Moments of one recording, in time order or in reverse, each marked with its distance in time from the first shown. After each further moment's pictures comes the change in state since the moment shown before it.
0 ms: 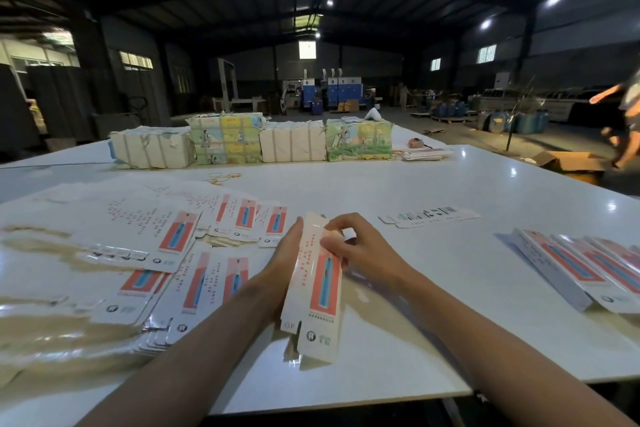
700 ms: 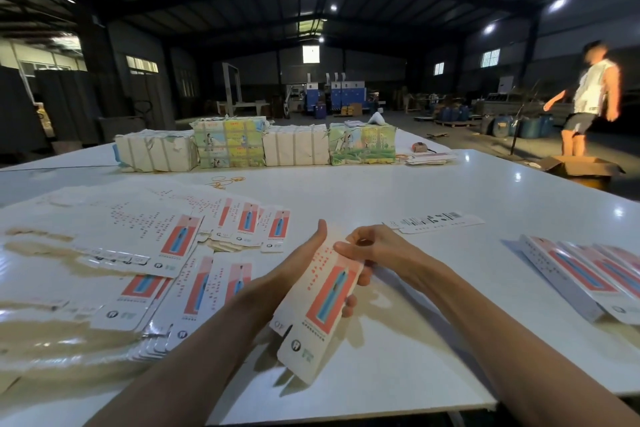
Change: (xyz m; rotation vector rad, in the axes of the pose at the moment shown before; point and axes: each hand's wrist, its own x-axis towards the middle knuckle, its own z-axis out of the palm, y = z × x) left_hand 0.001 -0.001 0.002 0.026 -0.529 -0.241; right_hand 0.013 -0.004 -0.040 -0.113 -0.221 0.118
